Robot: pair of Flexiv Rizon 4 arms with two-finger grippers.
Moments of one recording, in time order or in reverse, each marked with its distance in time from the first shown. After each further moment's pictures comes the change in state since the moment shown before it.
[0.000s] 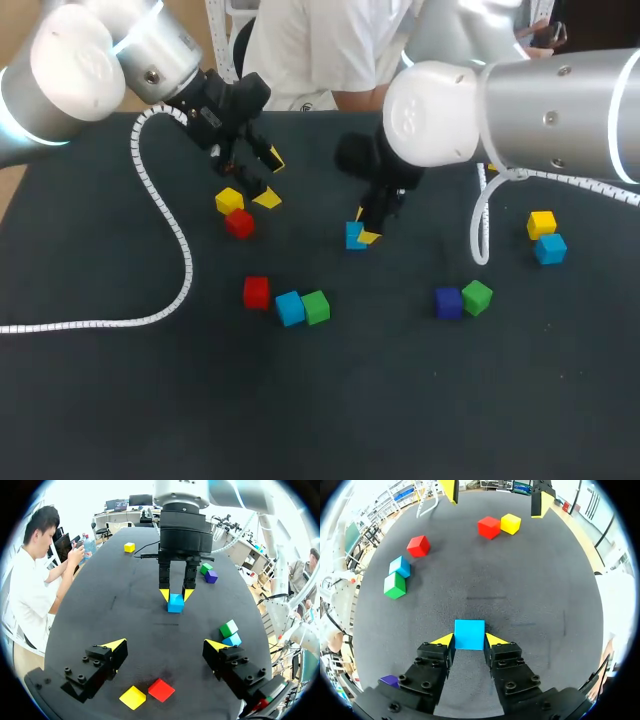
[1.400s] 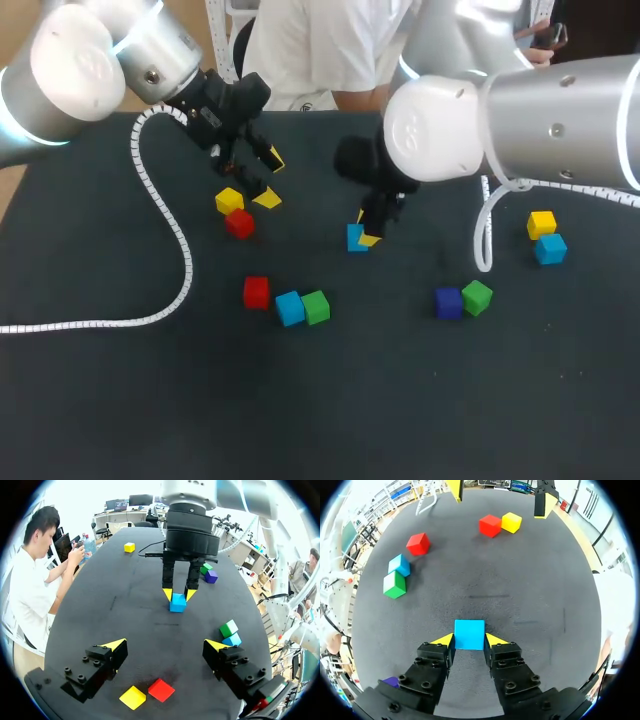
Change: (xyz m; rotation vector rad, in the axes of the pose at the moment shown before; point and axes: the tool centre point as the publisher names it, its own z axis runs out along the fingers) left arm 0.000 0.000 0.000 0.000 0.000 0.000; right arm 0.001 0.005 0.000 0.032 0.021 0.008
